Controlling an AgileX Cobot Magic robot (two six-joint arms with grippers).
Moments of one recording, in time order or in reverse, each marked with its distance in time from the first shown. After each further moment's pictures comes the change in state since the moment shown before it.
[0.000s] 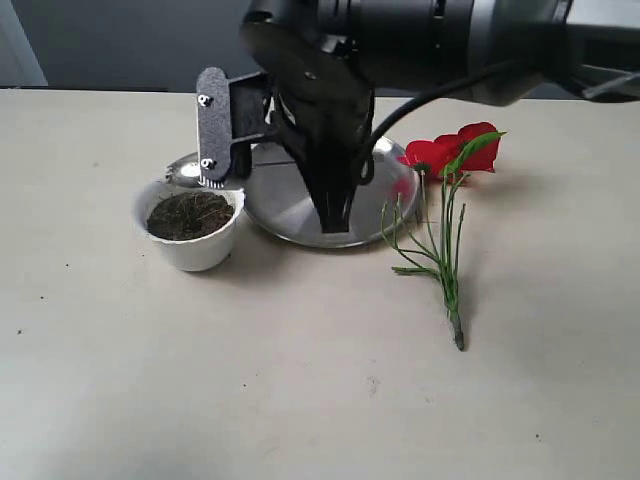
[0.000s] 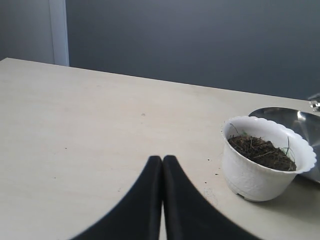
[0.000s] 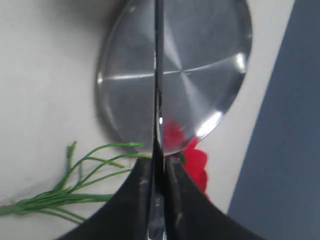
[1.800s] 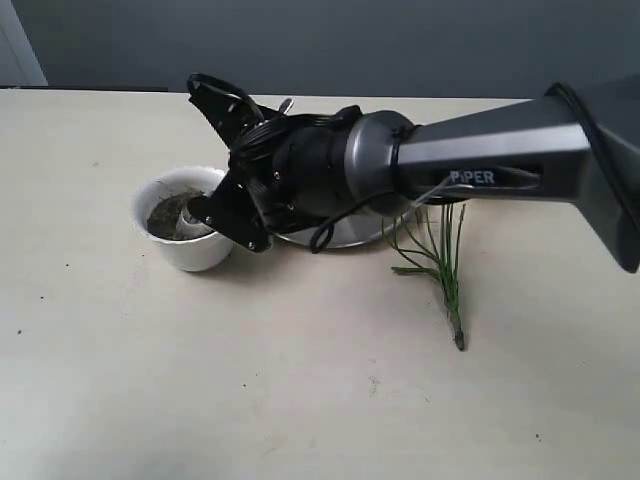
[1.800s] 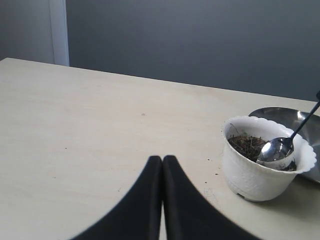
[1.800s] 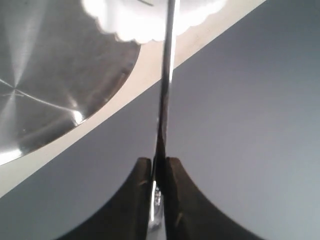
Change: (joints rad) left arm 0.000 0.000 0.000 0.000 0.000 0.000; right arm -0.002 0.244 0.116 -0.918 -0.468 -0.019
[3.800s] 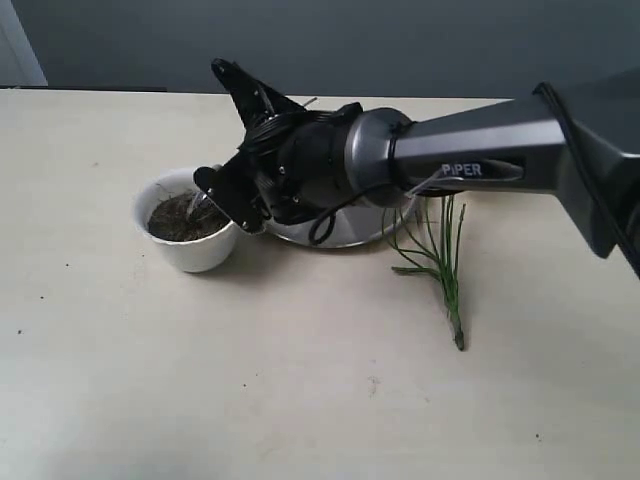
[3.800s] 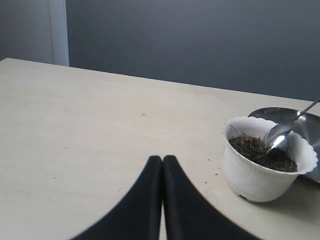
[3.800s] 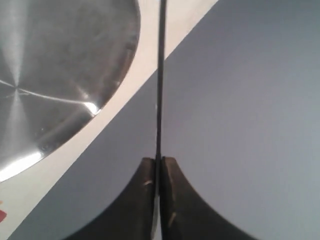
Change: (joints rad) left arm 0.000 0.000 0.000 0.000 0.000 0.000; right arm -0.037 0.033 -0.033 -0.038 0.076 0.249
